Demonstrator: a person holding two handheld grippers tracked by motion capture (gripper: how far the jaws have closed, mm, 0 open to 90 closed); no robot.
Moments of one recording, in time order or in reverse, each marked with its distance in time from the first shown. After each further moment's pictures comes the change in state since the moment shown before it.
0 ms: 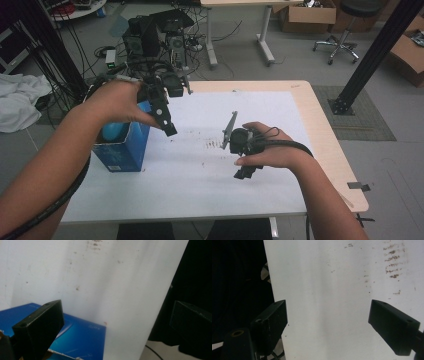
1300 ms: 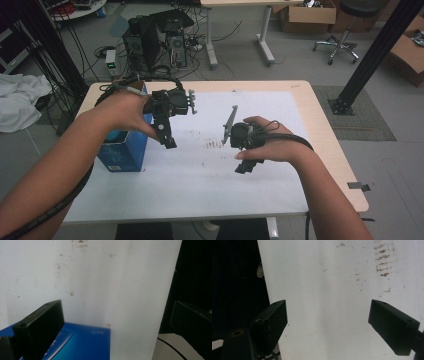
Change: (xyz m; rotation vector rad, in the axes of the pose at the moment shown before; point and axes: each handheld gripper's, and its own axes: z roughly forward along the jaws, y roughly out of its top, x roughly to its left) left arm -0.007 0.003 0.025 0.047 -0.008 0.149; right arm -0.010 0.002 -0.007 0.011 -0.009 0.007
